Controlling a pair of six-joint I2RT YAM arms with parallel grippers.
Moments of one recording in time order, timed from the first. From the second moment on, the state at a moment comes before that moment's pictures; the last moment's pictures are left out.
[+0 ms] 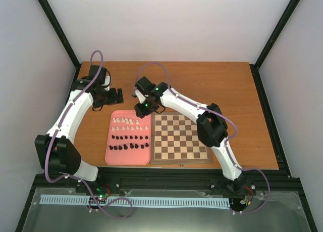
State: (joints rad) left arm -0.13 1.47 1.37 -1.02 0.07 -0.31; right arm 0.83 2.23 2.01 -0.90 -0.21 0.17
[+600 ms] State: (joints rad) left arm -0.13 1.45 1.35 -1.02 0.05 -0.31; right arm 0.84 2.40 2.14 -0.94 -0.32 0.13
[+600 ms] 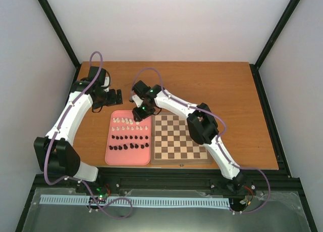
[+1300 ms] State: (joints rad) left arm -0.13 1.43 1.34 -1.02 0.05 -0.31; right arm 0.85 2.49 2.24 -0.97 -0.33 0.13
